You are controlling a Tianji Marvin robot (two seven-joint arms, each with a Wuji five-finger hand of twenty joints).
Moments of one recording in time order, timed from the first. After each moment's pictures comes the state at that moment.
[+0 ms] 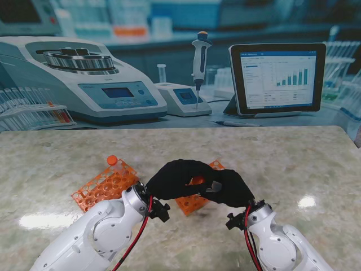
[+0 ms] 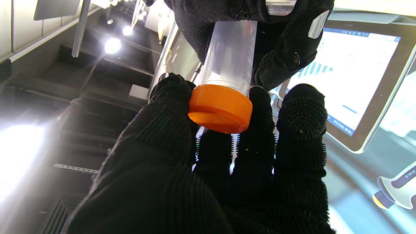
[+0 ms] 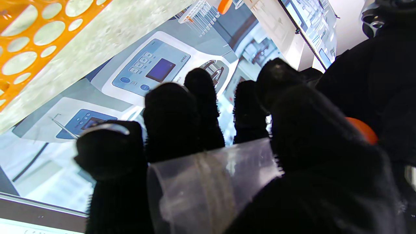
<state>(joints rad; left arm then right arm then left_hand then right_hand) 1.48 -1.14 -0.96 -1.72 0.63 -0.55 0.20 -1.72 -1.15 1.24 -1.66 -0.48 -0.50 -0.22 1.08 -0.36 0.24 -0.18 0.71 0.02 0.86 0.72 0.81 0.05 0.47 1.03 0.73 0.15 0.63 1.25 0.76 0.19 1.22 0.85 0.78 -0.62 0.60 -0.11 0.85 -0.14 0.86 0.52 1.24 0.03 0.48 0.68 1.29 -0.02 1.04 0.74 1.09 0.13 1.49 0.68</state>
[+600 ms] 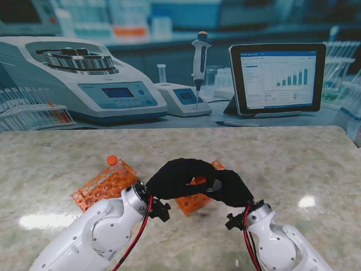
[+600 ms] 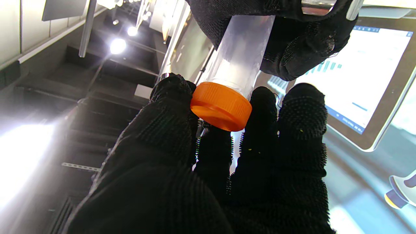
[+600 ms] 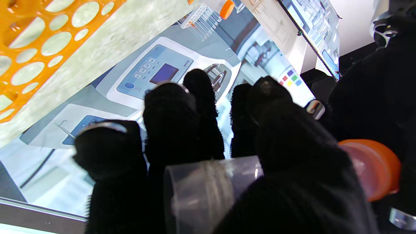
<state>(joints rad) 1.49 -1.14 -0.96 -1.75 0.63 -0.56 0.19 -1.72 -1.15 1.24 -1.66 -0.46 -0.48 -0.20 1.08 -0.36 0.24 -0.18 0.71 0.02 0.86 0.72 0.80 0.04 0.45 1.01 0.73 0.20 0.63 1.25 0.76 0.19 1.21 0.85 0.87 -0.46 0.46 -0.13 0.80 -0.11 0.88 0.52 1.23 0.05 0.48 0.65 1.29 -0.01 1.04 0.74 1.08 0.15 1.48 0.68</state>
